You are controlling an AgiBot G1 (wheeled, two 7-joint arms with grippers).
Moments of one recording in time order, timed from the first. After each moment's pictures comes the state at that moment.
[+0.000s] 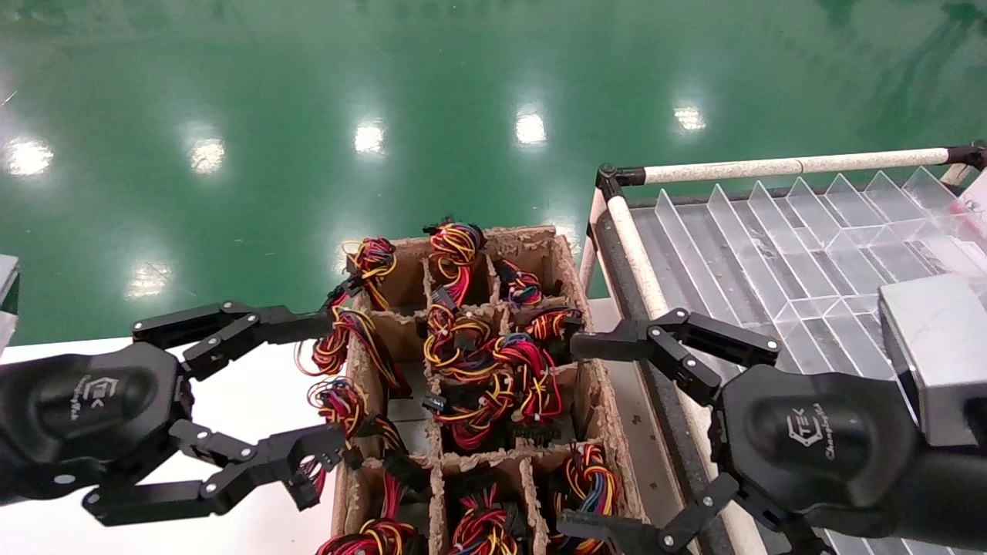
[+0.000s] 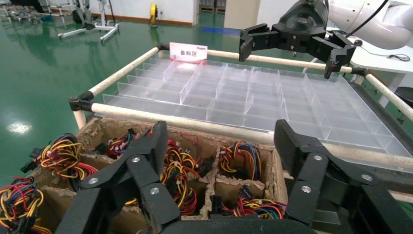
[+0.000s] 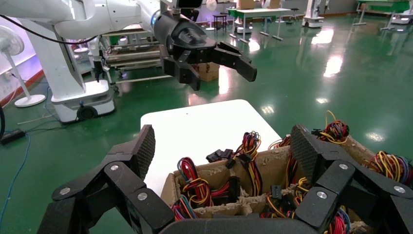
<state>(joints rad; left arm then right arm) -1.08 0.53 0.43 -1.21 0.60 1.39 -0.10 1.08 -0.61 -0.28 1.28 -0.73 -1.49 0.19</state>
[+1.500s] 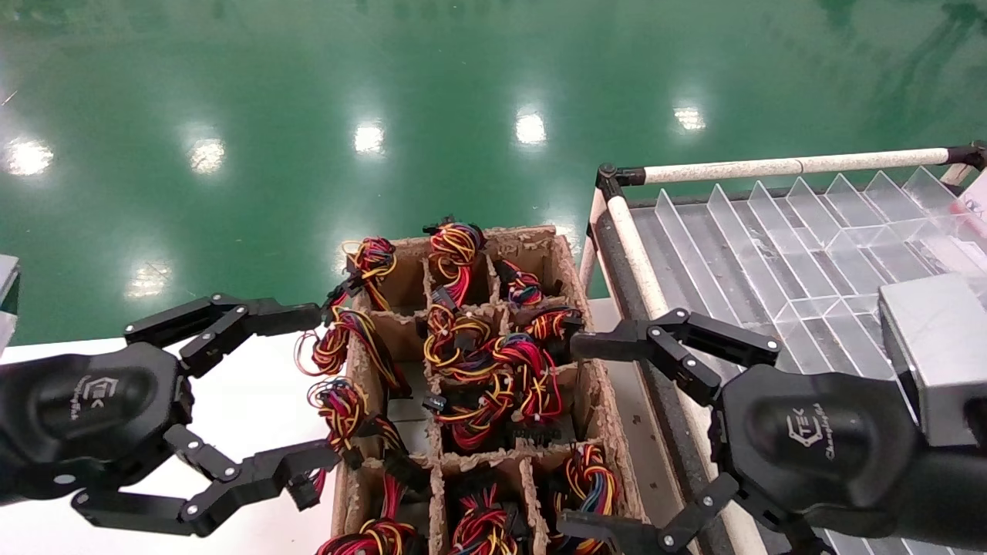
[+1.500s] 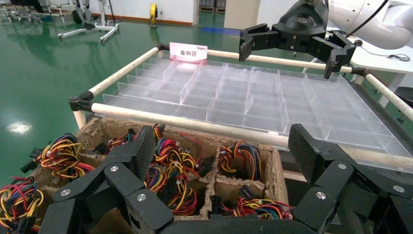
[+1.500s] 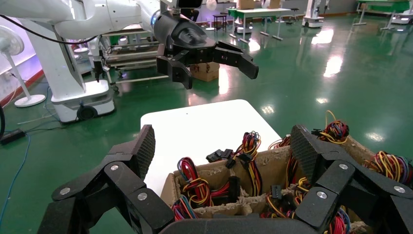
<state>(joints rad) -1.08 0.53 0.43 -1.21 0.60 1.39 -0.10 1.08 -0.61 -0.28 1.28 -0.73 -1.49 0.19</state>
